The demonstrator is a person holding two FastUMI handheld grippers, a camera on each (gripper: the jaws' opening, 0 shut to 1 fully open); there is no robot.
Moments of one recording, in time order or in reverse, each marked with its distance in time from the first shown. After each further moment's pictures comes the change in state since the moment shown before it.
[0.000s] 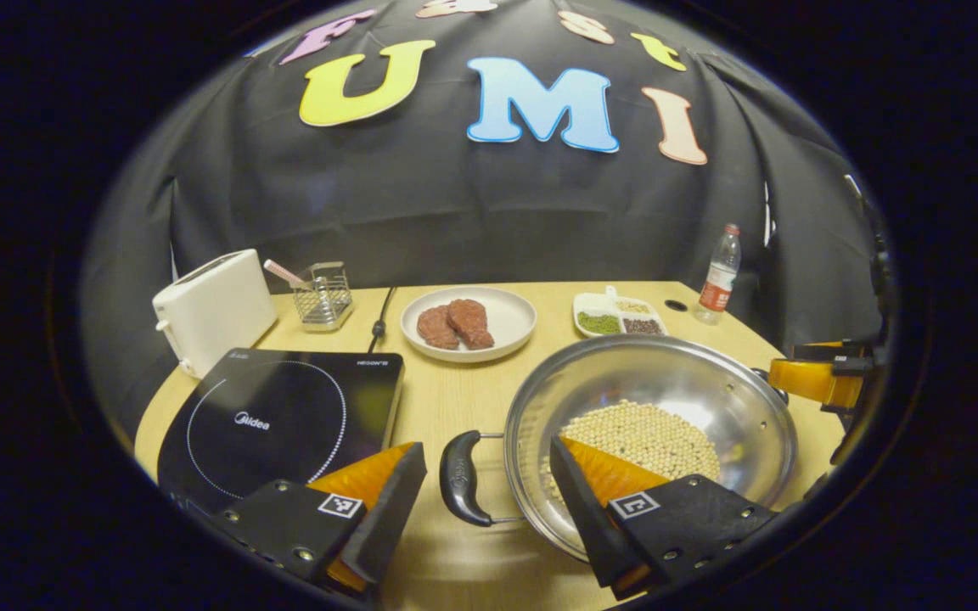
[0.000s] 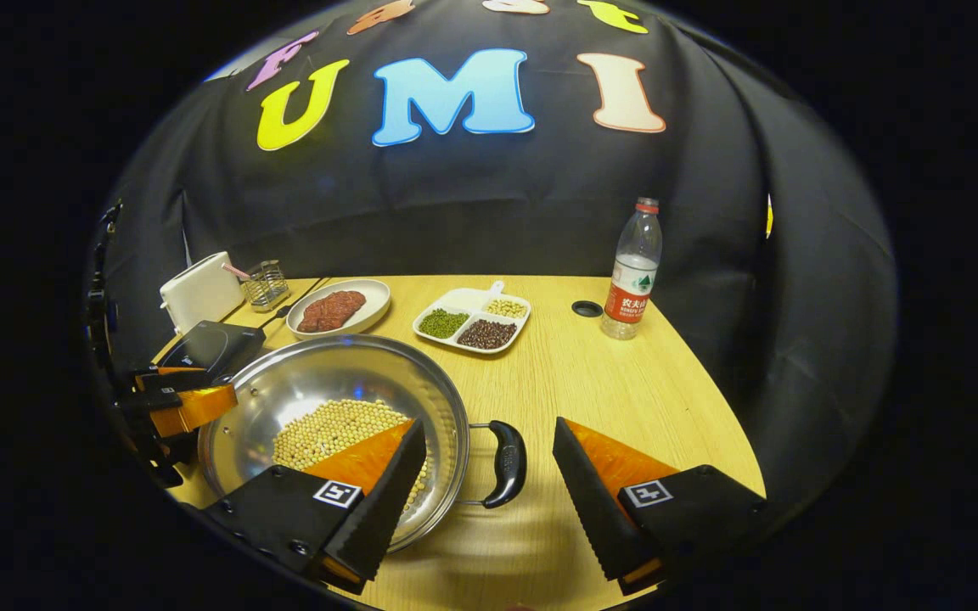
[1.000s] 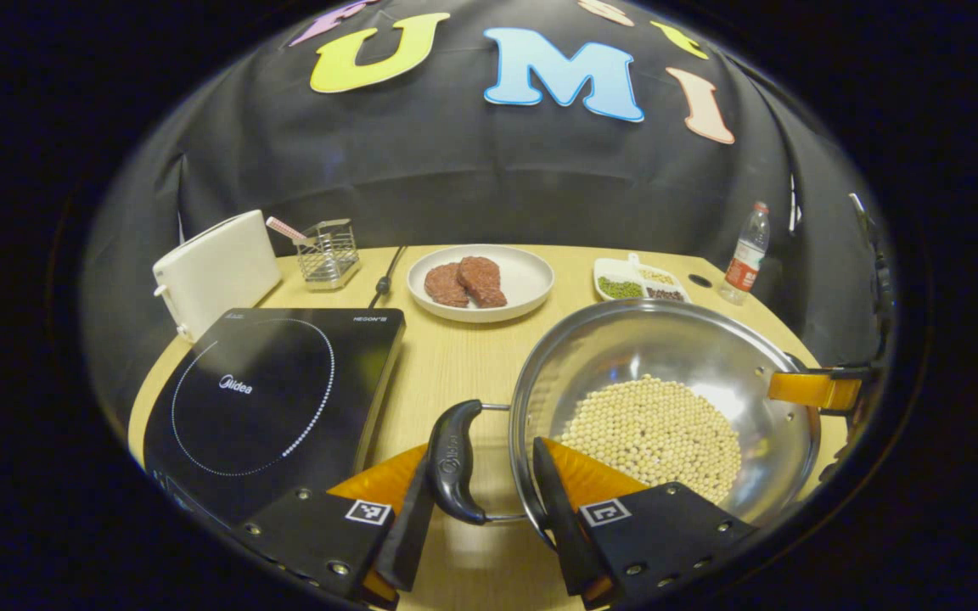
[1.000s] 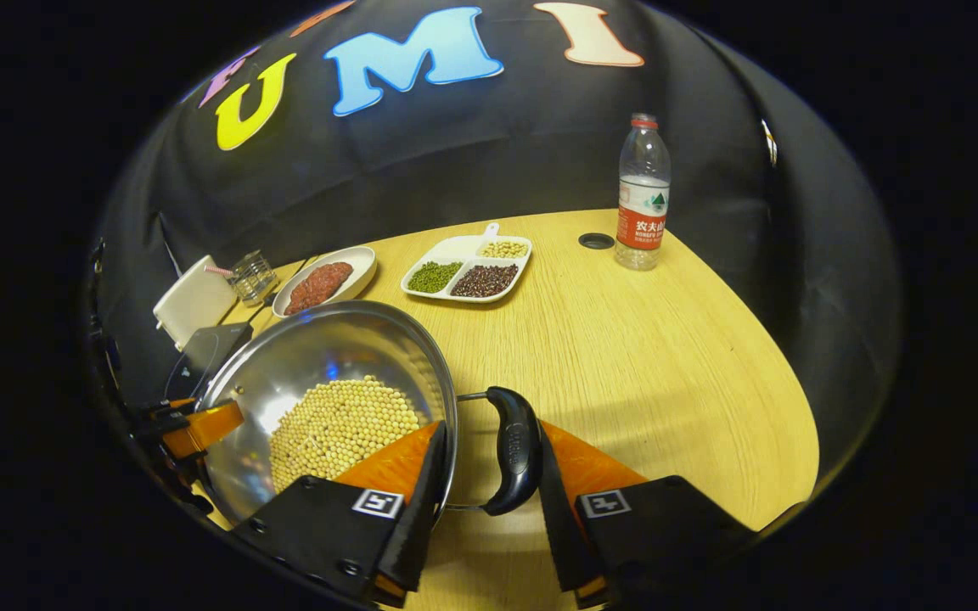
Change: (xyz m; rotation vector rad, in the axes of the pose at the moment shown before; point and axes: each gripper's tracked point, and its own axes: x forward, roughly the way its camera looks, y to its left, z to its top) left arm 0.016 0.005 -0.029 -0.039 0.119 0.061; right arm 0.033 0.007 -0.036 0.168 0.158 0.063
